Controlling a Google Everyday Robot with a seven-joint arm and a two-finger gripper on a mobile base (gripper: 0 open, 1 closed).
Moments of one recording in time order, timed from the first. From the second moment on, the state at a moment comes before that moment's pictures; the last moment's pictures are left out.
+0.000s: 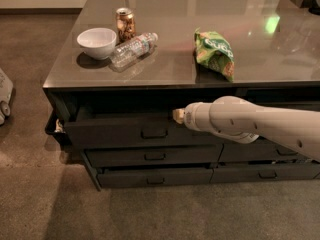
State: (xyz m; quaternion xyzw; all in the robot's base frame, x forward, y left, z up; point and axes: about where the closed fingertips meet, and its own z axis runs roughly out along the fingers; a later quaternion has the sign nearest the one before) arm 0.644 -0.075 0.687 -0.12 0.89 0.19 0.40
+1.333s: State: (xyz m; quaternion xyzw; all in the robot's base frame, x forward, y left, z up) arm 0.656 -0.056 0.680 -0.10 0.89 0.19 0.40
